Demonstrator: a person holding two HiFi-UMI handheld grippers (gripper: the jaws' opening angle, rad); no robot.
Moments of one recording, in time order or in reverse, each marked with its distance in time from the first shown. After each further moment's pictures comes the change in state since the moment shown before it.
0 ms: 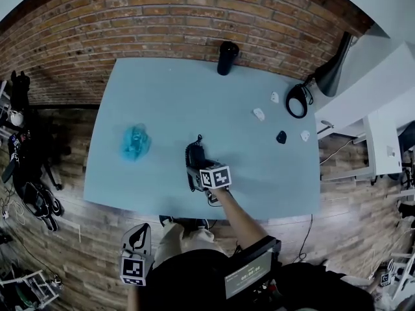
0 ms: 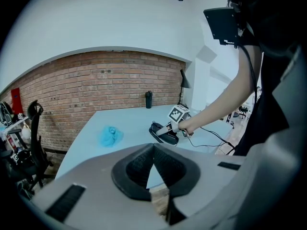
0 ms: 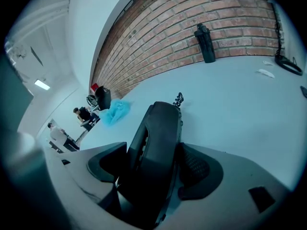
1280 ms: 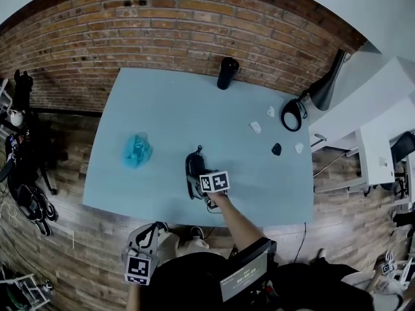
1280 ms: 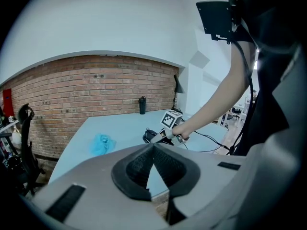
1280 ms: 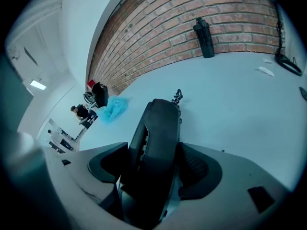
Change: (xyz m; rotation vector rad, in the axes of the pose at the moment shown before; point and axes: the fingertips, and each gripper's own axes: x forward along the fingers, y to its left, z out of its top) left arm 0.014 -0.012 0.021 0.030 -0.069 -0.073; right arm 0.003 -0.003 -0.003 0.026 0.074 -0.022
